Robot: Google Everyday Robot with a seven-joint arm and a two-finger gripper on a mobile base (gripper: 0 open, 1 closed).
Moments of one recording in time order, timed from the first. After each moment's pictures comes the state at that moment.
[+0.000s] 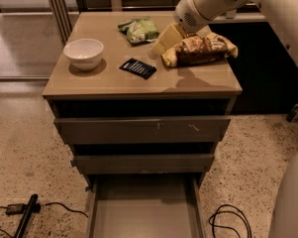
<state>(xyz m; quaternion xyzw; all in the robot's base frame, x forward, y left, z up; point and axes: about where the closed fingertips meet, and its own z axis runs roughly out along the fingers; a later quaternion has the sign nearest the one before) 0.707 -0.062 0.938 -0.51 0.77 0.13 0.36</state>
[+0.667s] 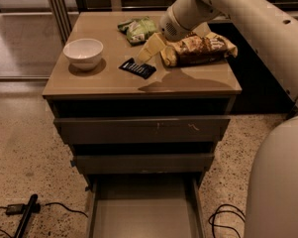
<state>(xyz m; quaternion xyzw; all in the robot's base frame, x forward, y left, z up) 0.732 -0.027 0.895 -0.48 0.80 0.14 0.33</state>
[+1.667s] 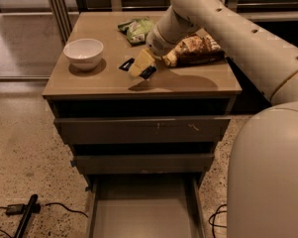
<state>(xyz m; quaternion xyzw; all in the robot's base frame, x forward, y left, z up) 0.733 0.005 0.840 -0.51 0.80 0.14 0.29</state>
